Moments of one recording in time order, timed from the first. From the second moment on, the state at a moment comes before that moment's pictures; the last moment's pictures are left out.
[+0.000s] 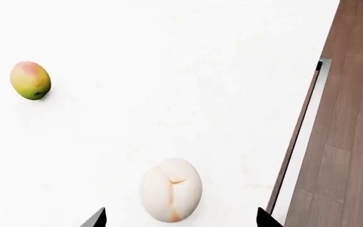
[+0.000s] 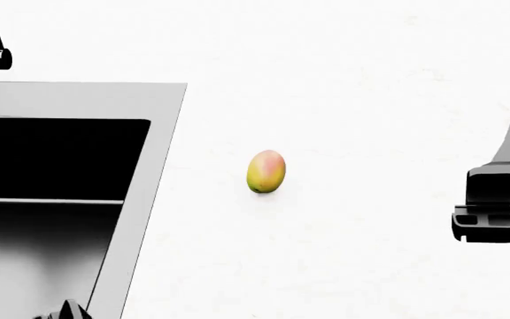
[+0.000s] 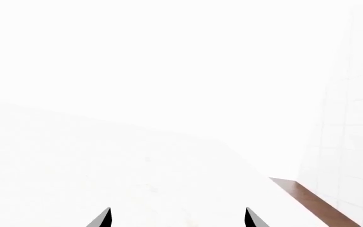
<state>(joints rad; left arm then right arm) -0.75 -0.70 0.51 0.83 -1.50 -1.22 -0.40 0.47 1.13 0.02 -0.71 1.21 0.70 0.76</state>
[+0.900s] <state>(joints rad) -0.76 -0.57 0.75 0.65 -1.10 -1.17 -0.19 0.48 1.12 0.00 -0.71 1.20 0.71 0.75</state>
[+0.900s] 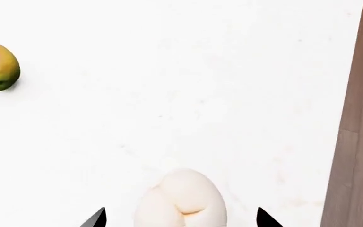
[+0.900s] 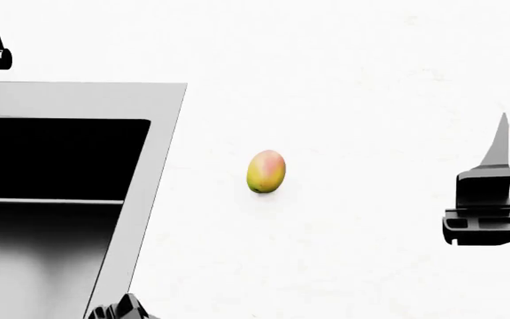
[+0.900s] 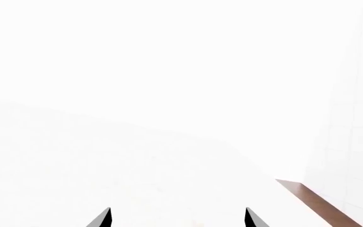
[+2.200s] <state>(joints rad) -0.82 -0.65 0.34 0.59 -1.28 -1.19 -0.67 0.63 1.02 -0.15 -0.68 1.22 0.81 0.69</state>
